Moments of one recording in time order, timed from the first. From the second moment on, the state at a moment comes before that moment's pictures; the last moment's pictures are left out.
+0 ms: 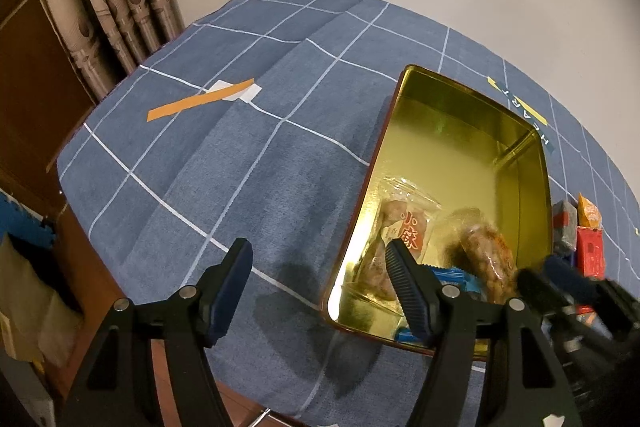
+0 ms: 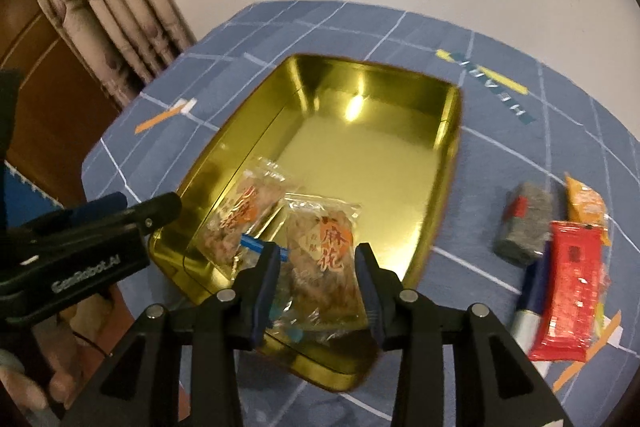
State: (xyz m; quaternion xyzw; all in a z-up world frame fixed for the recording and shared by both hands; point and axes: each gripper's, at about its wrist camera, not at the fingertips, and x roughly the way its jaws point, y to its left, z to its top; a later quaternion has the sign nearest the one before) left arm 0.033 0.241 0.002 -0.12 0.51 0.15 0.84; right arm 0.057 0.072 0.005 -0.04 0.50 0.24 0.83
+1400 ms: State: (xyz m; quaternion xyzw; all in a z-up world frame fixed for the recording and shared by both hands) left arm 0.035 0.232 -0.001 -0.10 0.52 0.15 0.84; right arm 0.091 -0.087 -0.015 -0.06 0.53 0.05 0.85
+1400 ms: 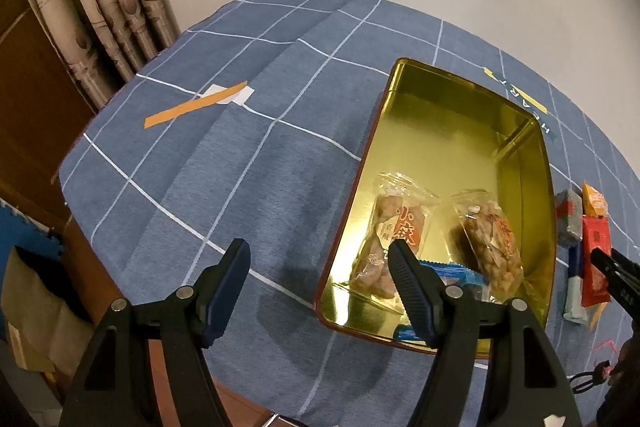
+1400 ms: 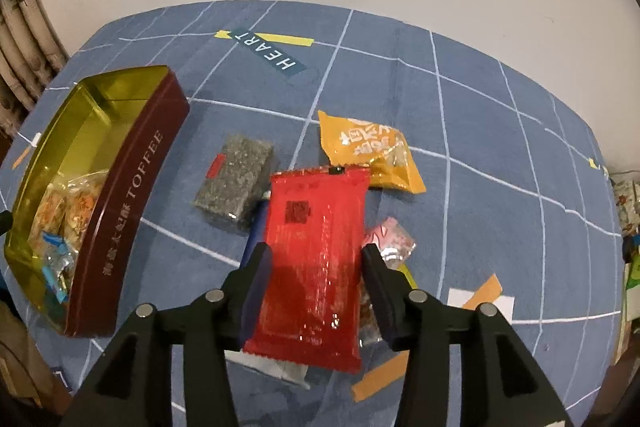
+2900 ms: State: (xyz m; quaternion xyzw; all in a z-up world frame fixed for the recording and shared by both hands) left arm 0.038 0.175 0.019 -0.02 0.49 0.12 0.86; right arm 0.073 -0.173 0.002 -0.01 0.47 -0.02 0.88
